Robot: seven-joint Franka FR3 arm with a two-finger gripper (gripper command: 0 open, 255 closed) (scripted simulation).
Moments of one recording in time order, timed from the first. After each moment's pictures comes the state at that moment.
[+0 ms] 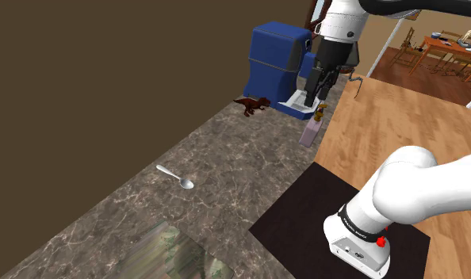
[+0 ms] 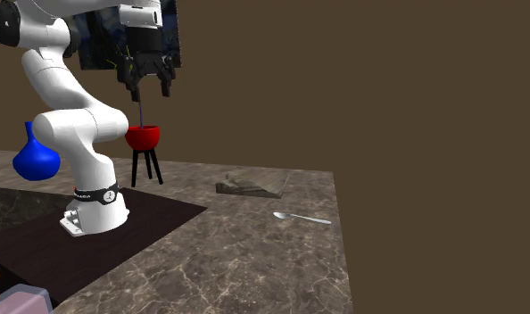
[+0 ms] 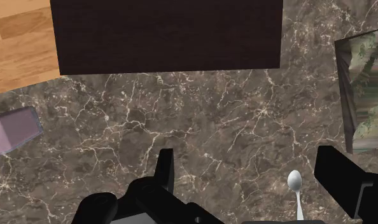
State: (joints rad) arm 0.00 -0.76 -0.04 -2.35 0.09 1.49 -0.02
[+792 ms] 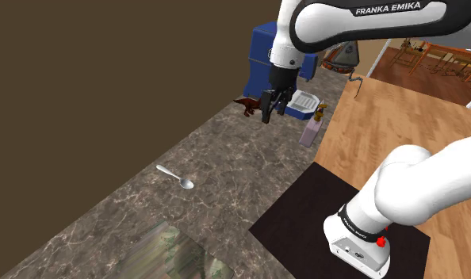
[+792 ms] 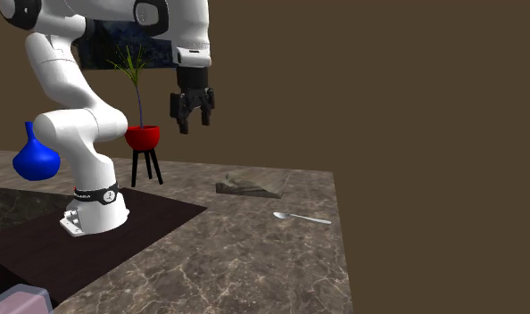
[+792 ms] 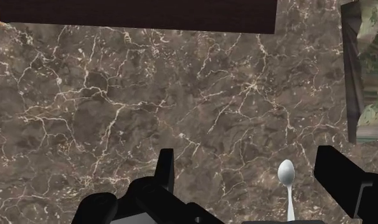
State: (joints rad) arm 0.06 -0.47 0.04 -2.36 0.15 1.77 0.00
